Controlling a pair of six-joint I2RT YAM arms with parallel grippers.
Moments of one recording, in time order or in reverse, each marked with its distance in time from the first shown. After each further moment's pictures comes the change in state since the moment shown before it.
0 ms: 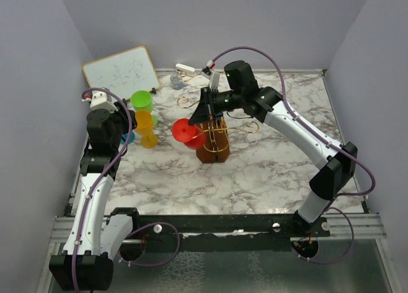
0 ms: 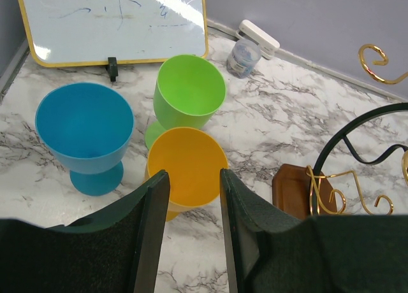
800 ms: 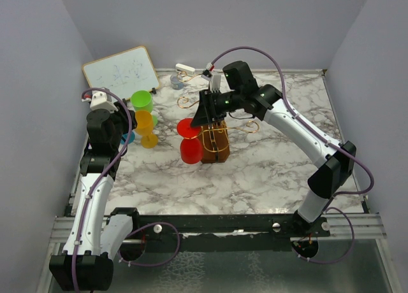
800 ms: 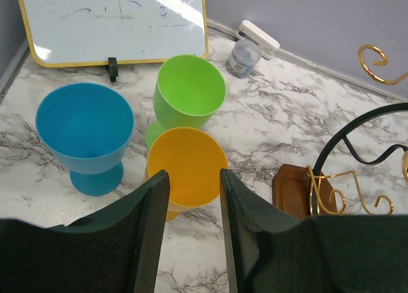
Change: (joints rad) left arm 0.000 -0.001 0.000 0.000 0.000 0.000; right arm -0.003 0.015 0.035 -0.115 0.061 -0.096
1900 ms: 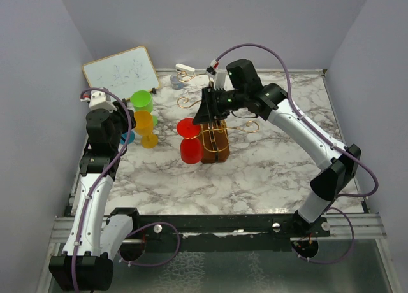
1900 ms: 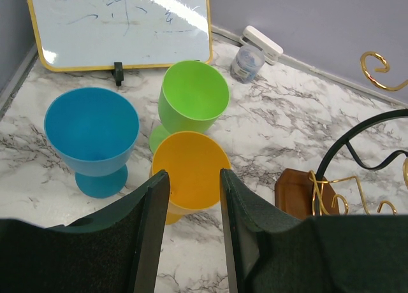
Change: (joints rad) left arm 0.000 -0.002 0.007 -0.001 -0.022 0.004; right arm 0.000 -0.031 0.022 -0.039 0.066 0.022
